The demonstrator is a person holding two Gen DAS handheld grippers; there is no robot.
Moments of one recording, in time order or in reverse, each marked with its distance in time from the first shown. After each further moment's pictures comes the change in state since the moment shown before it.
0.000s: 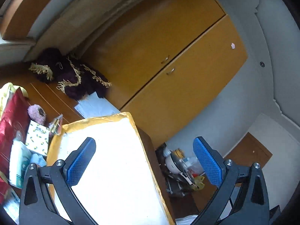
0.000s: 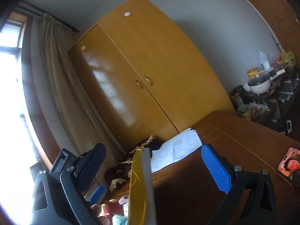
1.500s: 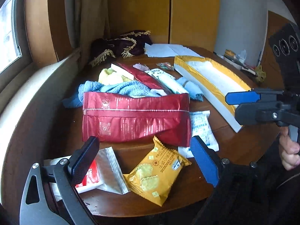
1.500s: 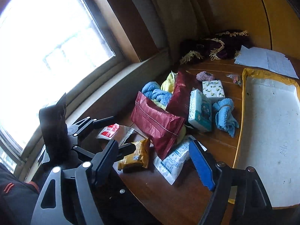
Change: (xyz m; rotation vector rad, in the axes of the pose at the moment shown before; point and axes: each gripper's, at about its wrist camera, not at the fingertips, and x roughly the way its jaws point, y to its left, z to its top) left arm -0.152 0.126 -0.020 0.678 0.444 0.383; right arm 0.042 0.117 -0.172 -0.466 0.970 0.445
